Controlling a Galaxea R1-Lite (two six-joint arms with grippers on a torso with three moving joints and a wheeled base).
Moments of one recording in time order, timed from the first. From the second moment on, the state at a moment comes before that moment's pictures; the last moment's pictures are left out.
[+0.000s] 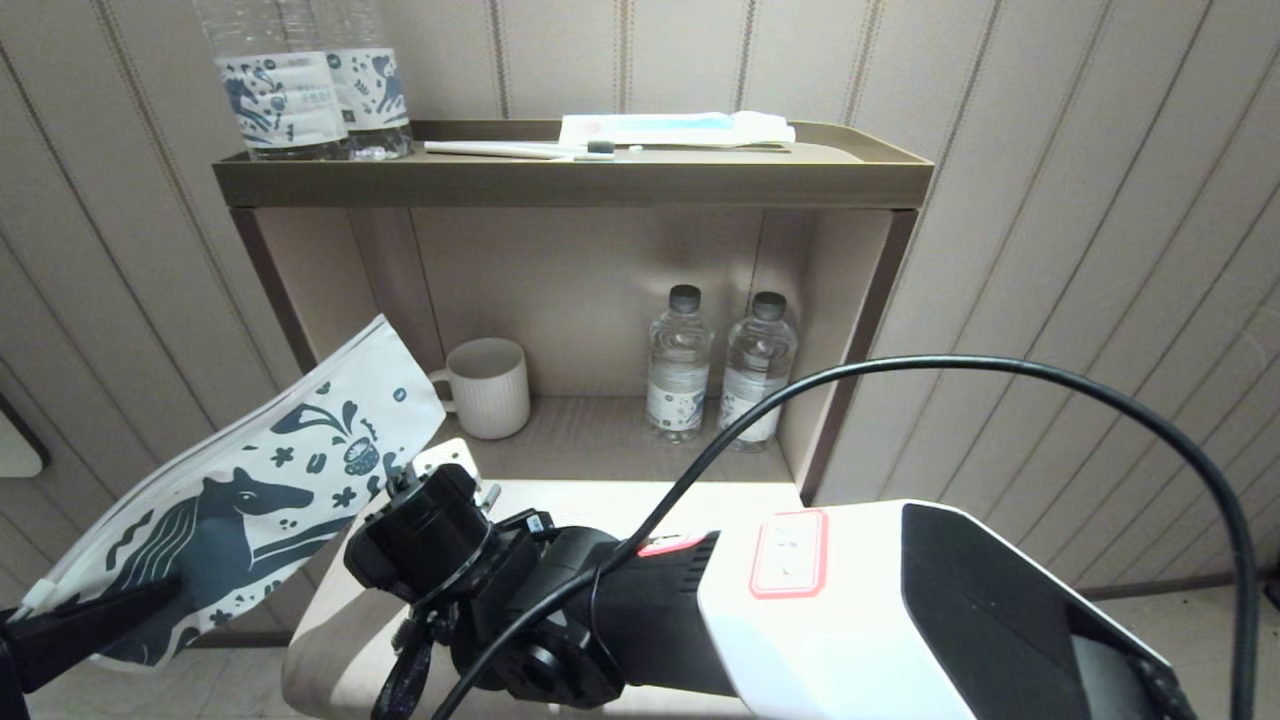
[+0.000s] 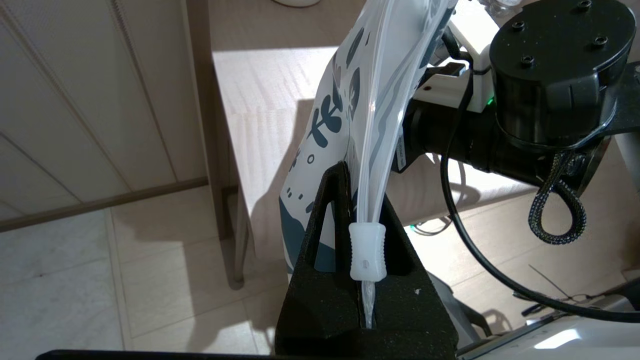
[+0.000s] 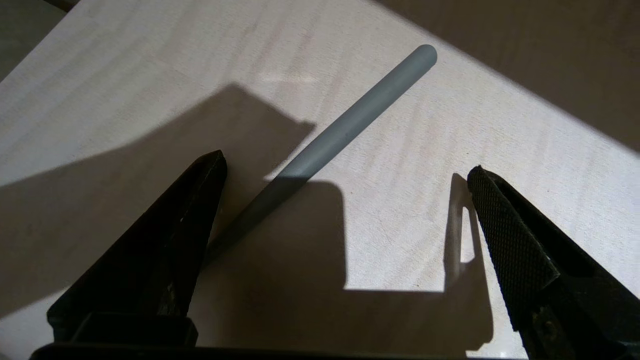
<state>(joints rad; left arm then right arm) 0.14 0.86 -0.49 0.08 -0.55 0.01 1.07 2.46 -1.92 0.07 -0.55 0.30</state>
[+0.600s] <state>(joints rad) 0.14 0.87 -0.49 0.08 -0.55 0.01 1.06 2.45 -1.92 0.11 -0.54 0.30</state>
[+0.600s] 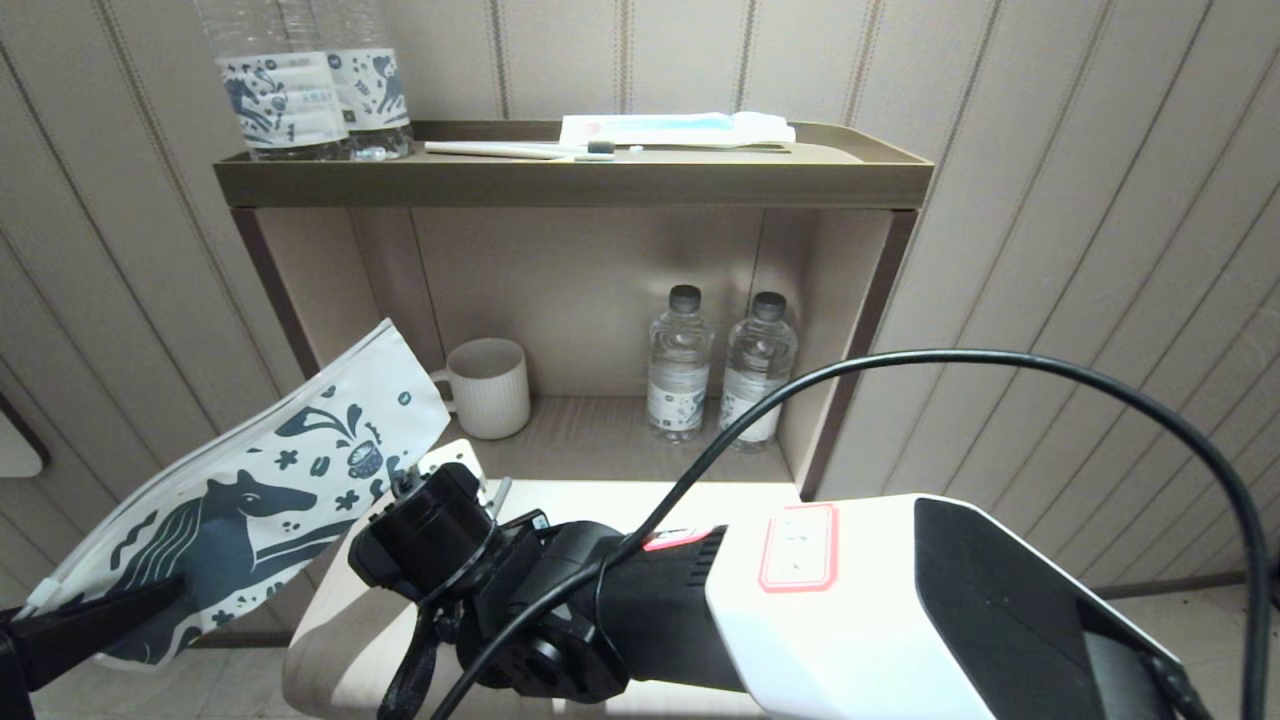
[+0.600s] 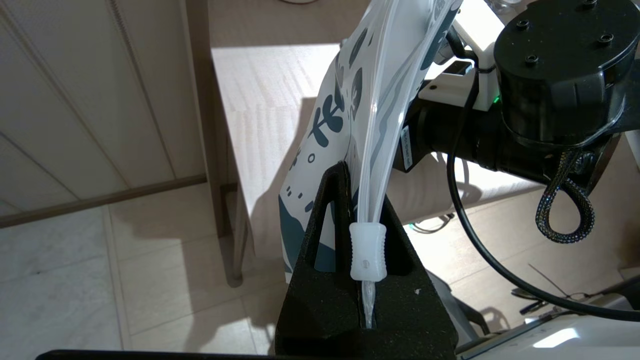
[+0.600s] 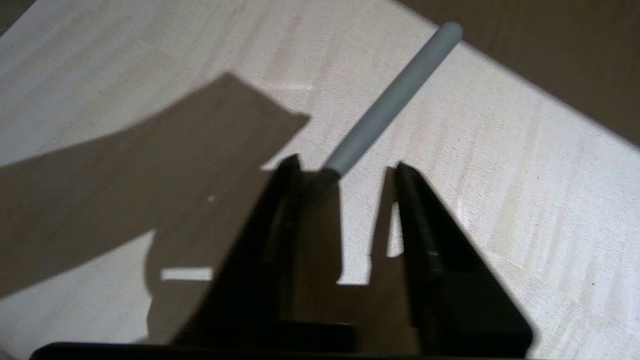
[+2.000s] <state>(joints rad) -0.07 1.24 -0.67 0.02 -0.87 0.35 0.76 1.83 -1.44 0.17 -0.33 0.27</state>
